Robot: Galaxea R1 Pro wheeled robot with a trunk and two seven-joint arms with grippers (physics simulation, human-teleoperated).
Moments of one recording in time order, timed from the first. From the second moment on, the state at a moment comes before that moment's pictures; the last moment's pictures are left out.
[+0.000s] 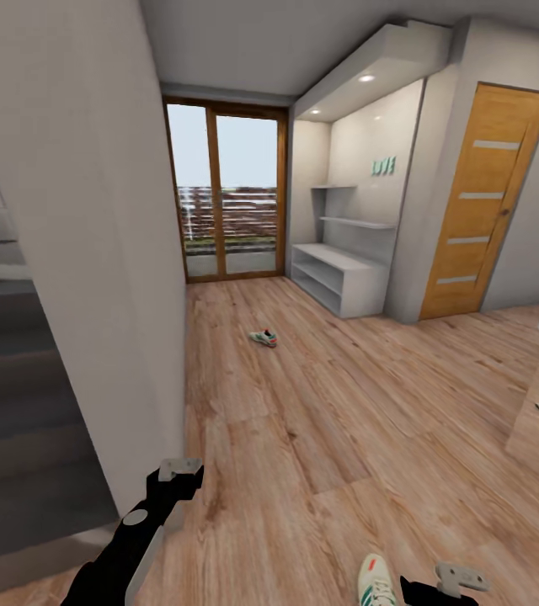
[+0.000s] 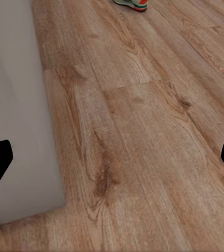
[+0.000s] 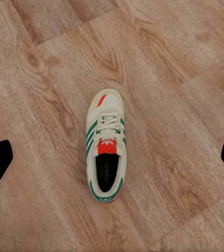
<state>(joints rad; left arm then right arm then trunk) -0.40 -0.03 0.00 -0.79 0.01 0.05 -0.01 -0.01 0.00 -0.24 -1.11 -0.01 0.36 0.01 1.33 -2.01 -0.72</state>
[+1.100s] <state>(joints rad) -0.65 -0.03 -0.01 -0.79 0.01 0.25 0.00 -0.34 -0.05 -0.23 -1.10 -0.01 0.67 0.02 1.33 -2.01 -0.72</state>
